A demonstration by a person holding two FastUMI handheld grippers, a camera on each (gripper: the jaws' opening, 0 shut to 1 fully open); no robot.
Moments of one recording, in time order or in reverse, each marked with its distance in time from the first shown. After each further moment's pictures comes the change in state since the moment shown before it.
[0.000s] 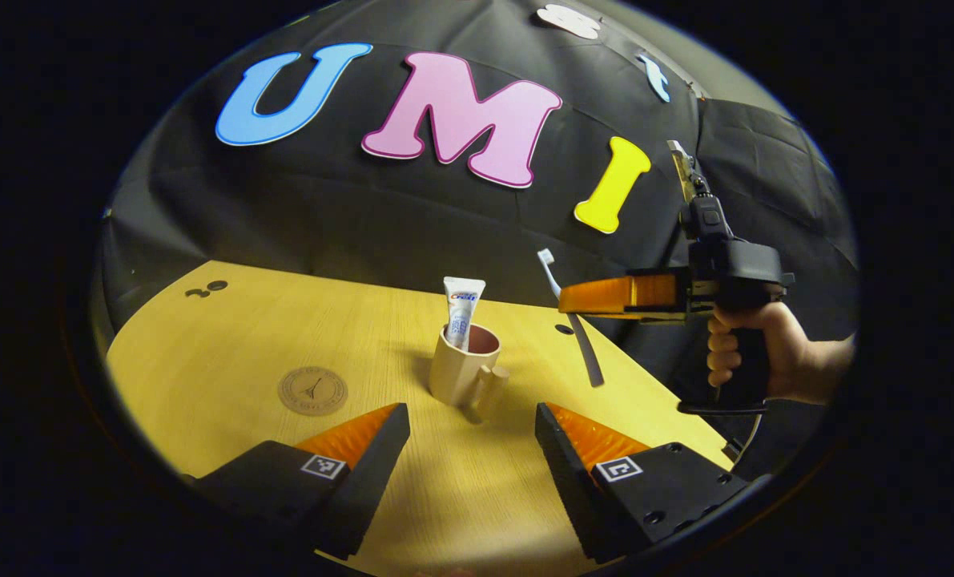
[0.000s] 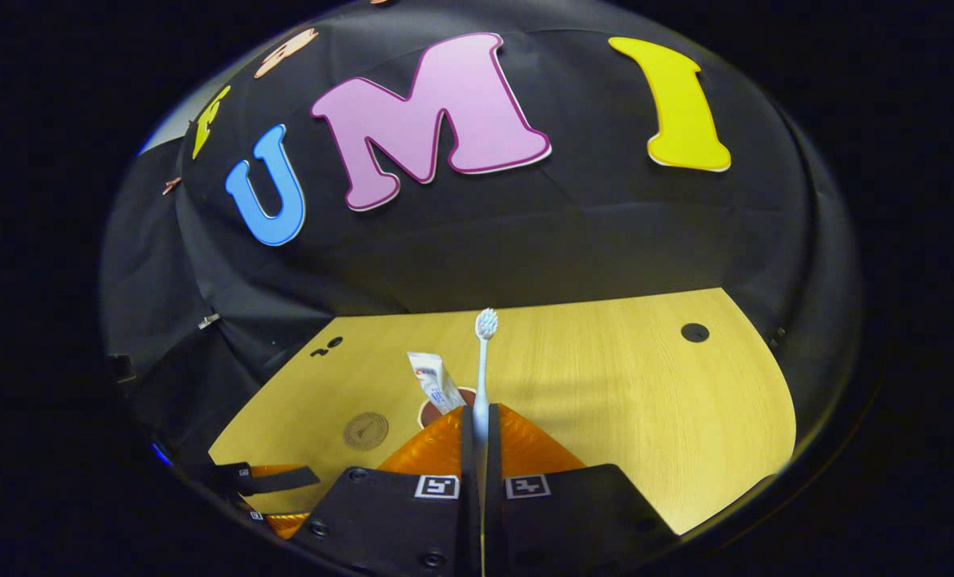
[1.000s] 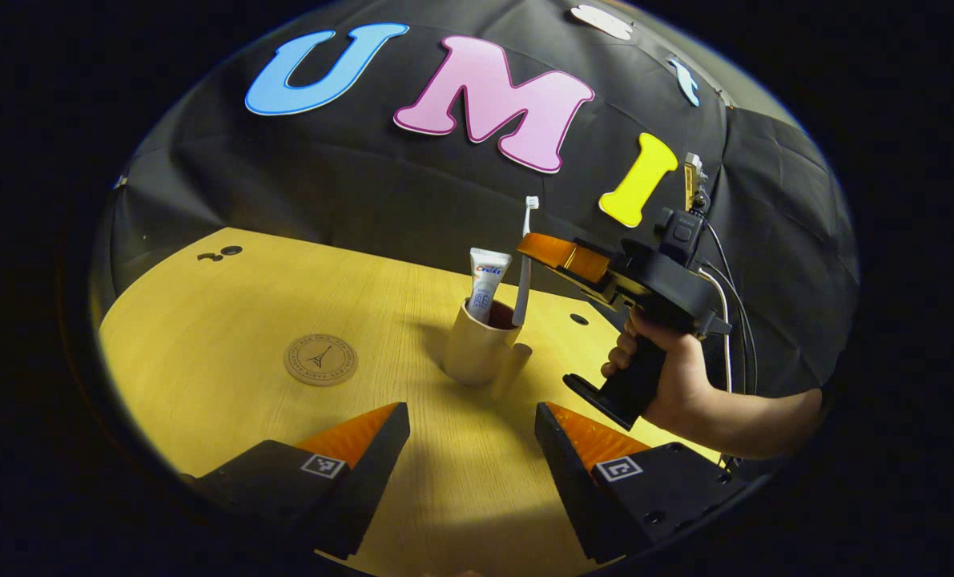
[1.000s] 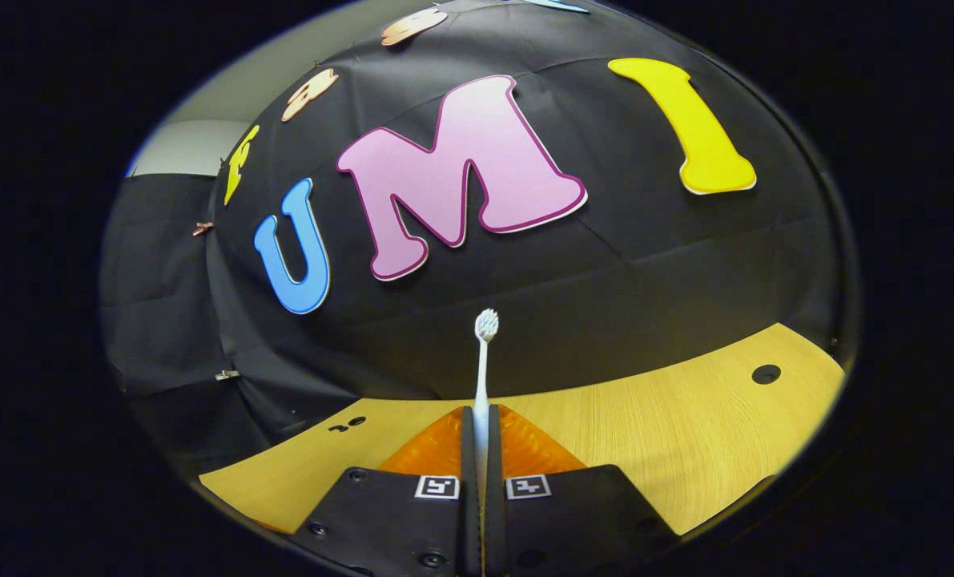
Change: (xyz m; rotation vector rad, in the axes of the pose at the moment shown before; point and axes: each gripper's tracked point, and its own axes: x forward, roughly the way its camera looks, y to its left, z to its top) left arm 0.018 0.012 -0.029 -0.073 0.041 0.037; right arm 0.084 0.017 0.013 0.025 -0.360 0.101
